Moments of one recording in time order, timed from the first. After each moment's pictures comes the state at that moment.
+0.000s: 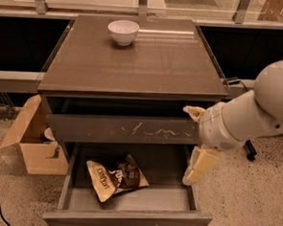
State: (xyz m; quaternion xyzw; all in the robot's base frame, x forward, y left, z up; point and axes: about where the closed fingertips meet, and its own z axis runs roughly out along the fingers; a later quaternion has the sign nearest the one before) arm 0.455 -0.127 0.810 -0.66 0.70 0.08 0.26
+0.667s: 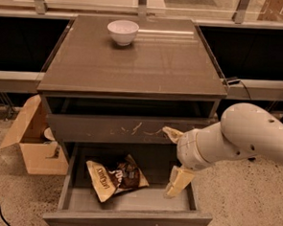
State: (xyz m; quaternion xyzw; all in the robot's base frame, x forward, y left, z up) arm 0.459 -0.089 0.720 -0.68 0.66 0.12 0.29
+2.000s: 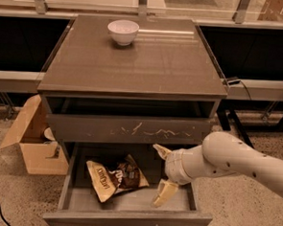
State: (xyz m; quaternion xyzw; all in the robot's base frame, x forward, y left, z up) arm 0.471 -0.065 0.618 -0.66 0.66 0.17 0.31
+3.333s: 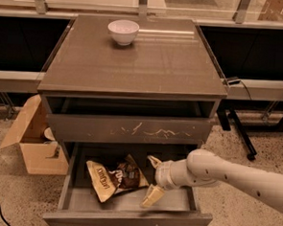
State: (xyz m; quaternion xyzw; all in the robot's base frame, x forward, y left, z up) arm 0.512 -0.043 0.491 -0.61 0.69 0.22 0.32
